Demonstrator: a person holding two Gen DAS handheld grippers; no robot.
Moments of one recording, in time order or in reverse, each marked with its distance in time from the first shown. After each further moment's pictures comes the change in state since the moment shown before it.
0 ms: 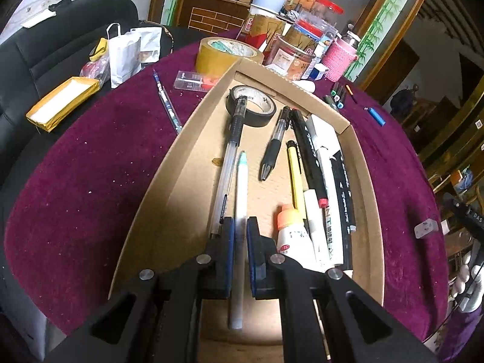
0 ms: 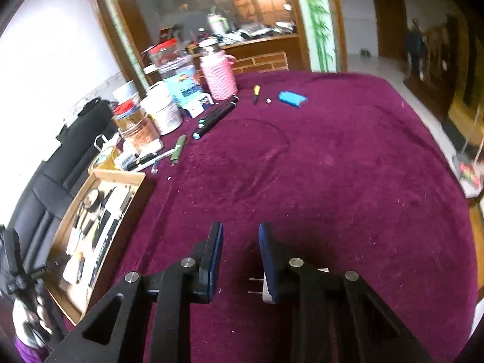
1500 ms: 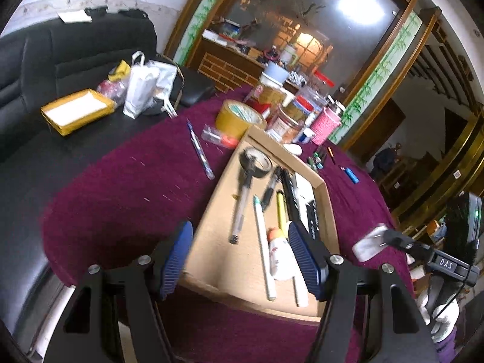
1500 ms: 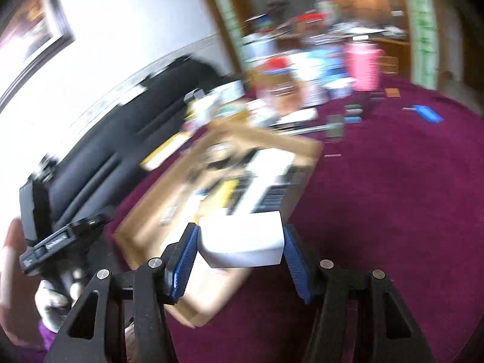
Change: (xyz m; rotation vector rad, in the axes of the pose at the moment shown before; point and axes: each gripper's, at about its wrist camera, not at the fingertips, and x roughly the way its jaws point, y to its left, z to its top) left arm -0.100 0.039 -0.028 -0.121 -0.273 -0.087; right arm 0.023 0.212 -0.040 -0.322 0.121 0.343
